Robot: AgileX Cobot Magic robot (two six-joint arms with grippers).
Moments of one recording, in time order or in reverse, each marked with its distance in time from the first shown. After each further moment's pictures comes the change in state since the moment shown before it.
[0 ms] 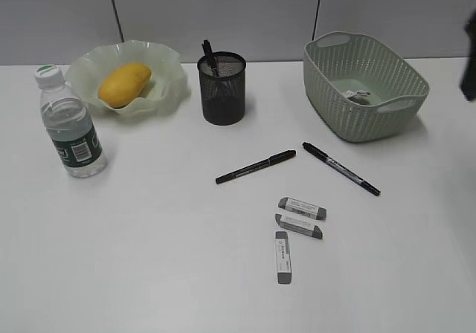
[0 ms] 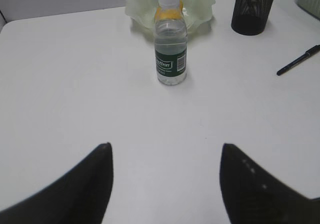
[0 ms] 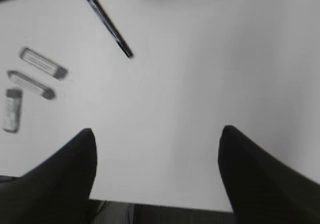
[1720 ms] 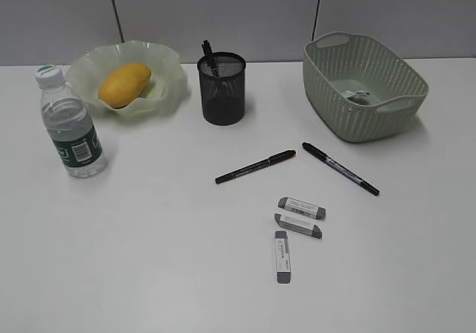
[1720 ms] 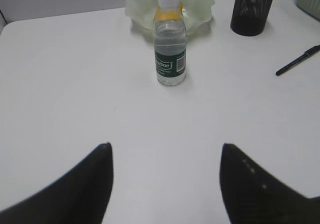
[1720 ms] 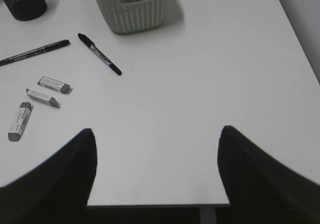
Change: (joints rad) left arm 0.000 0.000 0.001 0.000 0.000 0.000; right arm -0.076 -1.495 0.817 0.001 -0.156 0.027
